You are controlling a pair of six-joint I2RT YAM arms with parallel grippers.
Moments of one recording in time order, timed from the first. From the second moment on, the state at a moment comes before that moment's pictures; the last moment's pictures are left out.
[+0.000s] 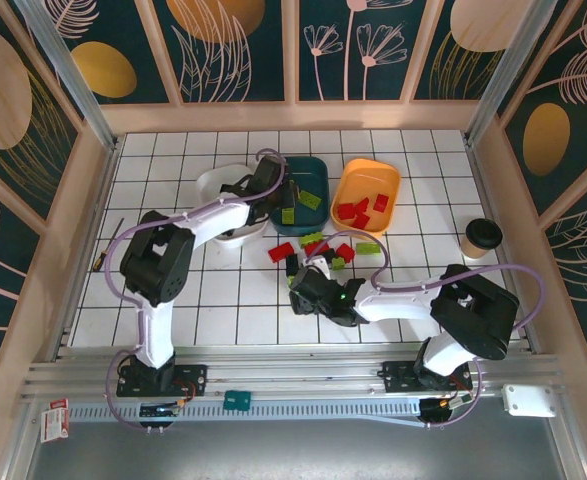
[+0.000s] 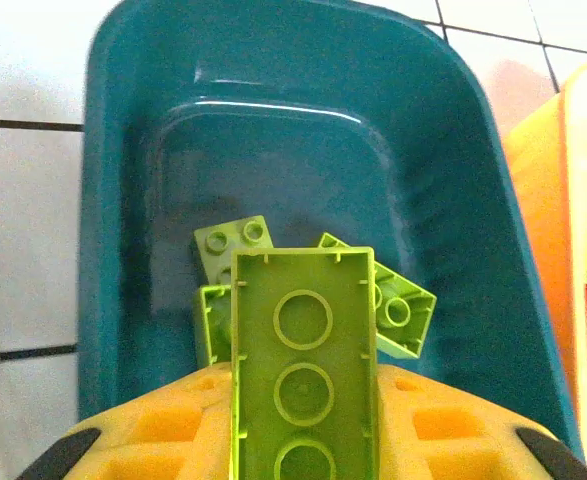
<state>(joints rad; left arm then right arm) -0.58 2.03 1.47 -0.20 -0.07 -0.58 1.11 1.54 0.67 -0.17 0.31 0.72</state>
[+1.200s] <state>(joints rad) -0.68 1.01 0.62 -0.09 -0.24 -0.69 1.10 1.66 0.78 -0.11 0.33 0.74</state>
